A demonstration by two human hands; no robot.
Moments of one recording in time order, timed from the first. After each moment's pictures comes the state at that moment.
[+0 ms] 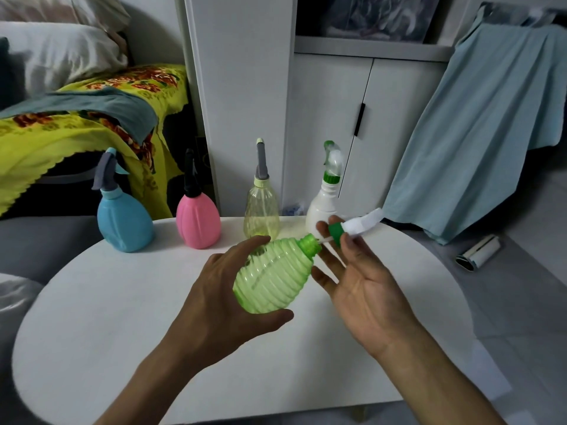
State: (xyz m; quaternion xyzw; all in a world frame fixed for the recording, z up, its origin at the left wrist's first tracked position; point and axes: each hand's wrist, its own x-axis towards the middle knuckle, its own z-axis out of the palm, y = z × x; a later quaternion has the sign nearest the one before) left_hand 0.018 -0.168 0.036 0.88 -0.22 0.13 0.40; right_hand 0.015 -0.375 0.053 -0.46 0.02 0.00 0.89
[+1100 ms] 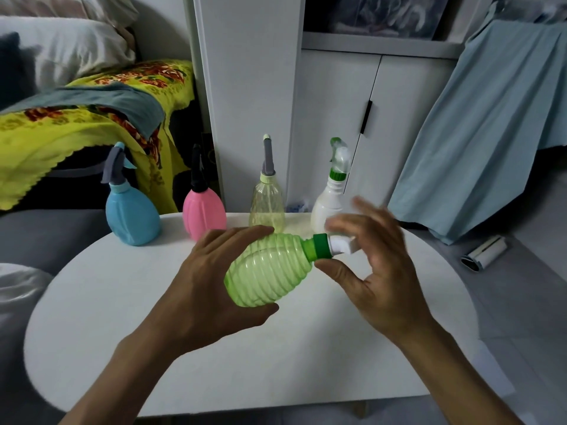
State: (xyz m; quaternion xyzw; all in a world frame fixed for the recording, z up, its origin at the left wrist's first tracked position) left_hand 0.023 -0.146 0.058 0.87 -0.32 0.18 0.33; right_hand 0.010 -0.396 0.062 -0.87 -0.20 -0.32 0.31
